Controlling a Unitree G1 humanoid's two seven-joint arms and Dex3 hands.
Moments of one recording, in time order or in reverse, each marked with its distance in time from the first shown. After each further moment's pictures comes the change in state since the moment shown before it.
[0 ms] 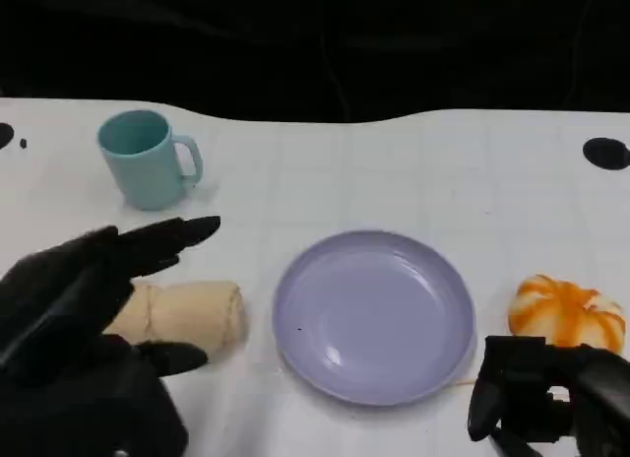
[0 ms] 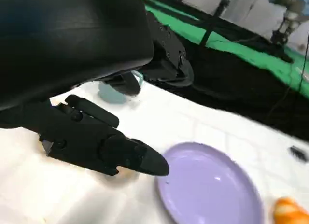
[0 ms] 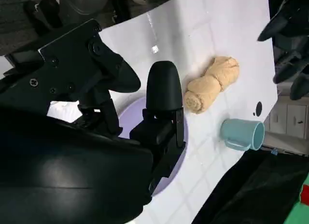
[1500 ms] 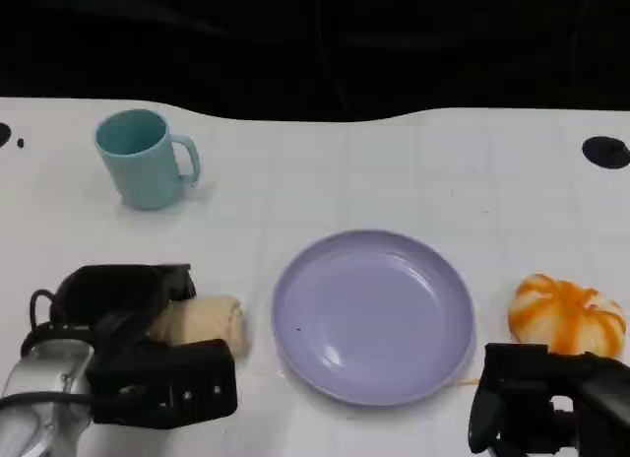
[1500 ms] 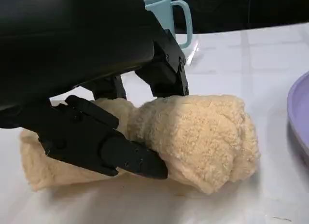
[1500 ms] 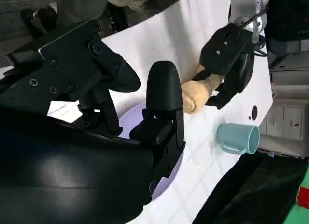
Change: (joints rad) left arm -0.383 -0.223 -0.256 1.086 0.371 -0.362 0.306; right arm 0.035 0.000 -0.022 -0.074 0.037 0.038 -0.001
